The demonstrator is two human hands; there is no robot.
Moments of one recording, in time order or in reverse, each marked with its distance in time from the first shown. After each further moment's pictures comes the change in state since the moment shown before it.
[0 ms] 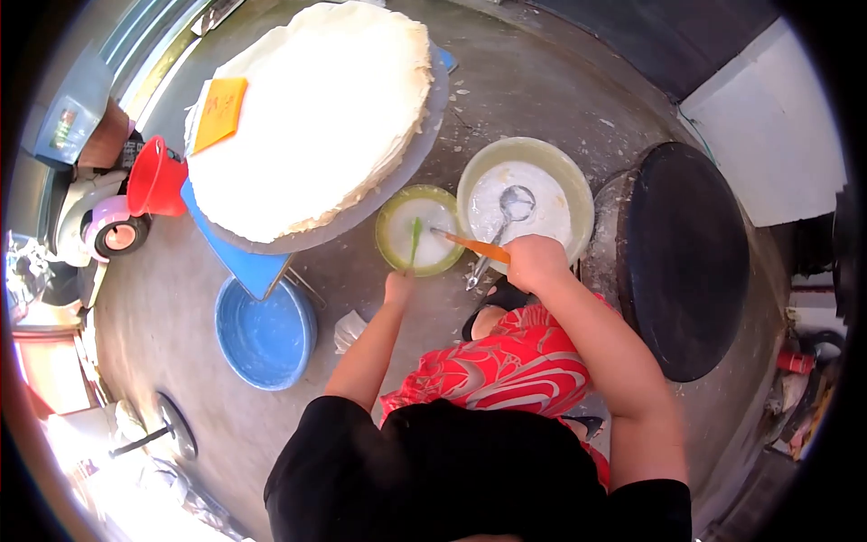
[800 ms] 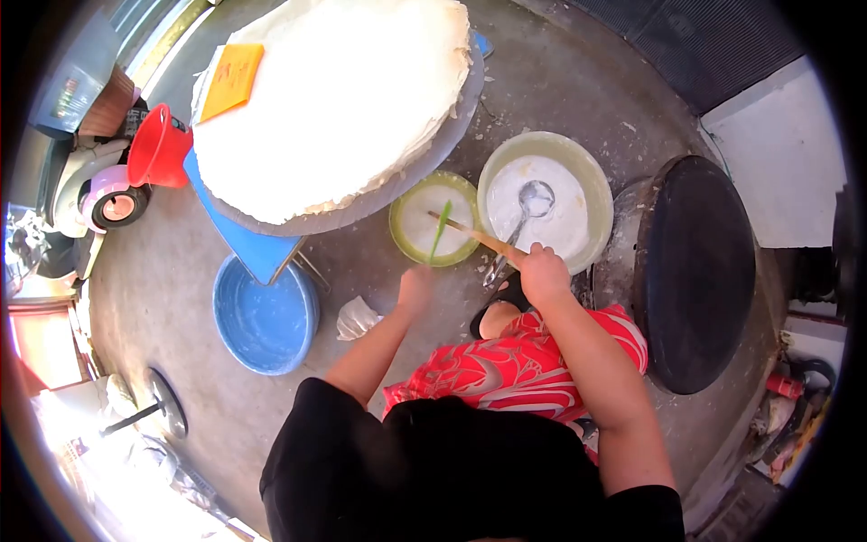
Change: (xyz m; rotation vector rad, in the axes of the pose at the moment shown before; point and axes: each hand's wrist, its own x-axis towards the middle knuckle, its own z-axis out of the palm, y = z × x) left_hand -0.051 0.039 -0.015 0.203 0.026 0.243; right_hand 0.016 -0.007 0.063 -0.055 0.180 -0.081
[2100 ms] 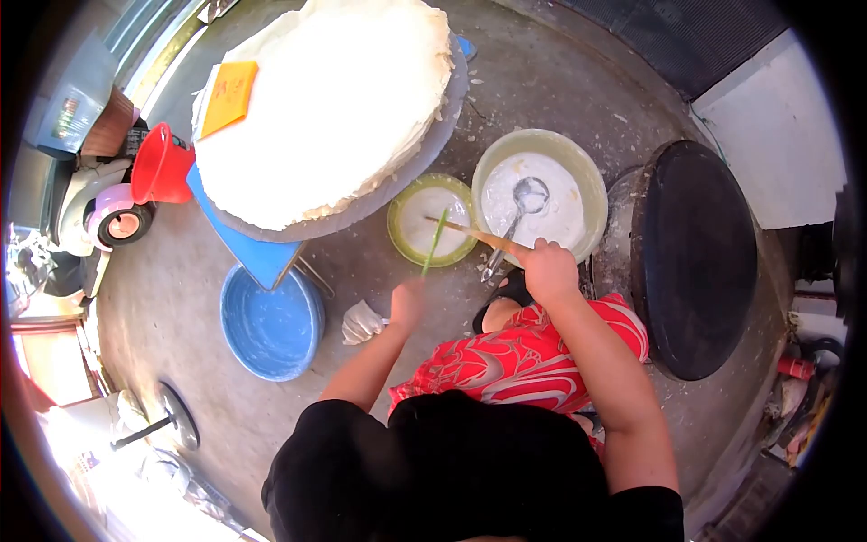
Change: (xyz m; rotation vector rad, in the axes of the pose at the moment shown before) left_hand -0.030 -0.012 -0.016 0.195 0.172 0.314; right_hand -0.023 0.004 -0.025 -0.091 0.093 -0.026
